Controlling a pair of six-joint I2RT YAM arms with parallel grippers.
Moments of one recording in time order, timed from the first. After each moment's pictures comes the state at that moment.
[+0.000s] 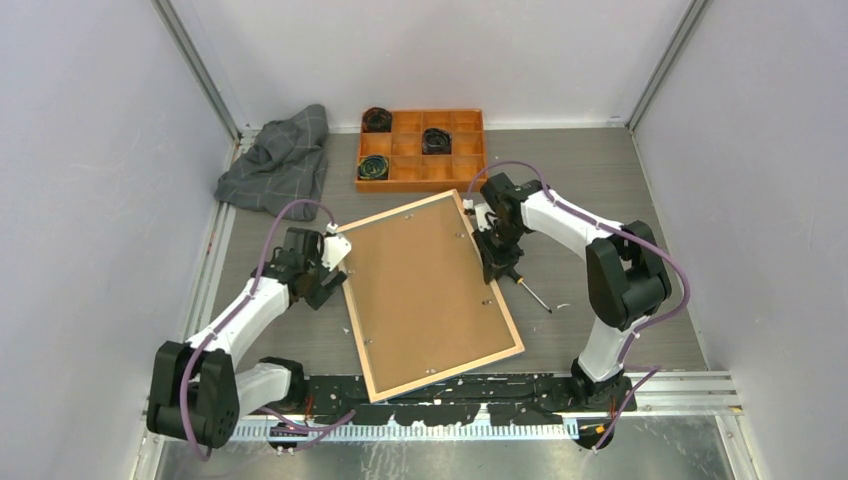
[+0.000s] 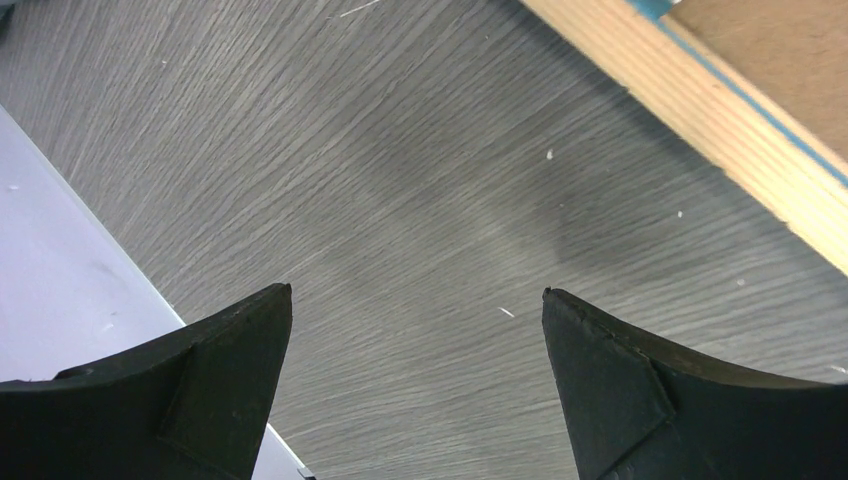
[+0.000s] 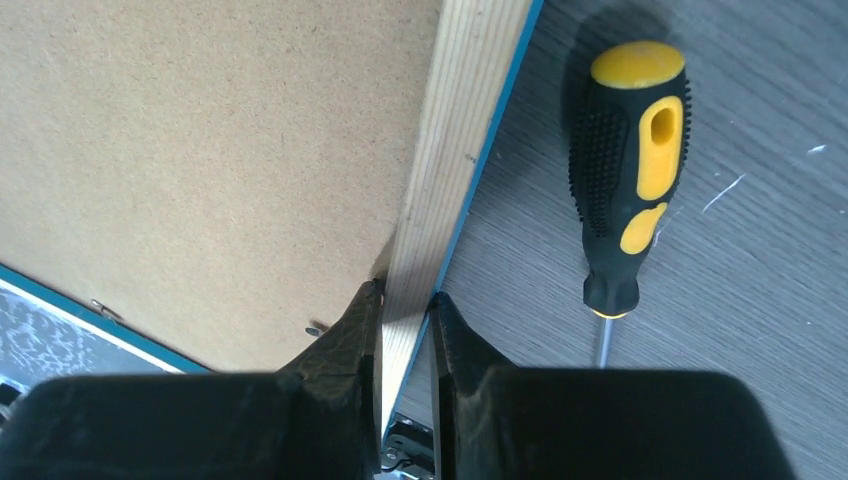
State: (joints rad) left arm -0.21 1.11 0.58 -0.46 -0.18 0.59; right arm 0.48 1.77 1.28 -0.95 -0.26 0.01
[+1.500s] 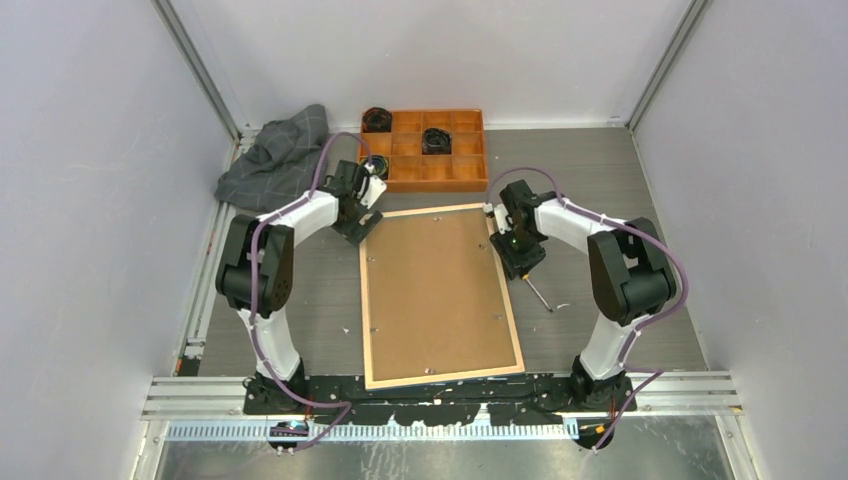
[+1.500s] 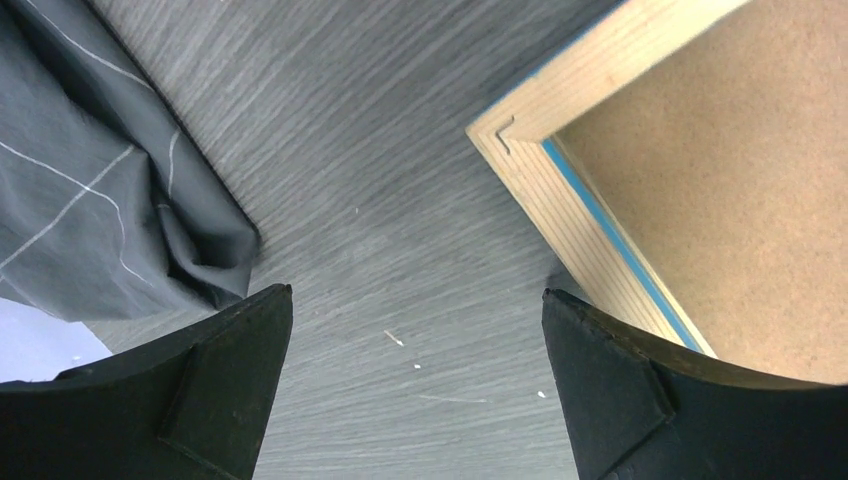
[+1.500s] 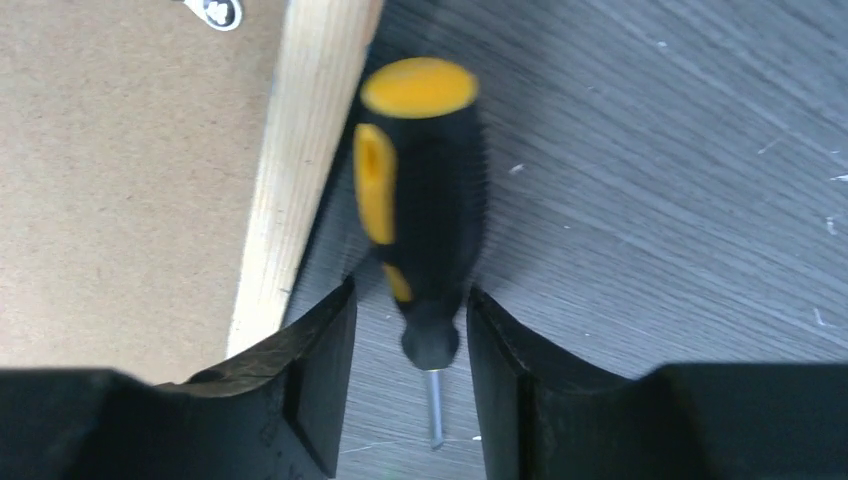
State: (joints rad) left arm -0.31 1.88 1.26 -0.46 -0.23 0.44; right arm 0.36 1.79 1.12 -0.74 -0.02 -0.15
